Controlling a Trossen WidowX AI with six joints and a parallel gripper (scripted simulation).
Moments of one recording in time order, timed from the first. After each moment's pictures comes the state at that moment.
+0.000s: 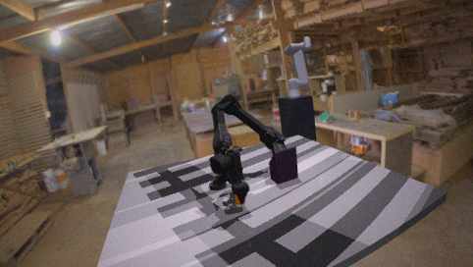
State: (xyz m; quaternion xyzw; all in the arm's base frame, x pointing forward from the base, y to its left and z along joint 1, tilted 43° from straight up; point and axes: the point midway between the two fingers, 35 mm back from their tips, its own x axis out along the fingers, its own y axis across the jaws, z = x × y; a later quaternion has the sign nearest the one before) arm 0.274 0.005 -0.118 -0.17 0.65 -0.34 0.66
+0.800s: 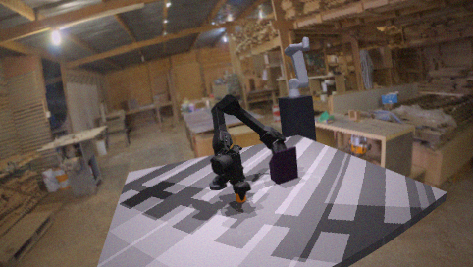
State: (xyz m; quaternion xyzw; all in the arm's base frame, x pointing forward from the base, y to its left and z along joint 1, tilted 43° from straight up) arm 0.269 0.006 -0.115 -0.17 0.66 -0.34 0.65
